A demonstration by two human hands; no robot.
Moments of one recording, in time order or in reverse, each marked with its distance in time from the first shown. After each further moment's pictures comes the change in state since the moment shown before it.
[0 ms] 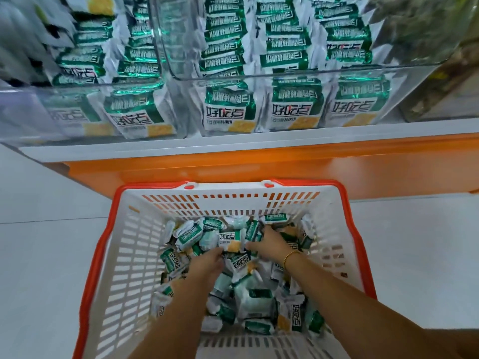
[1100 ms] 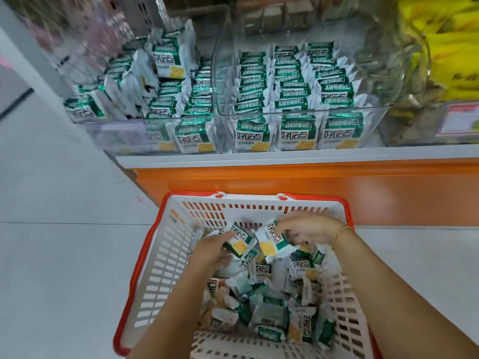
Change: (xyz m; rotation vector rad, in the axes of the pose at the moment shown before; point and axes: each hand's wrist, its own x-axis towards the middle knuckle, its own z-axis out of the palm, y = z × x) left_hand -0.094 0.048 -0.021 0.139 -0.041 0.327; right_hand -0.092 -0.050 -0.088 0.122 -0.311 -0.226
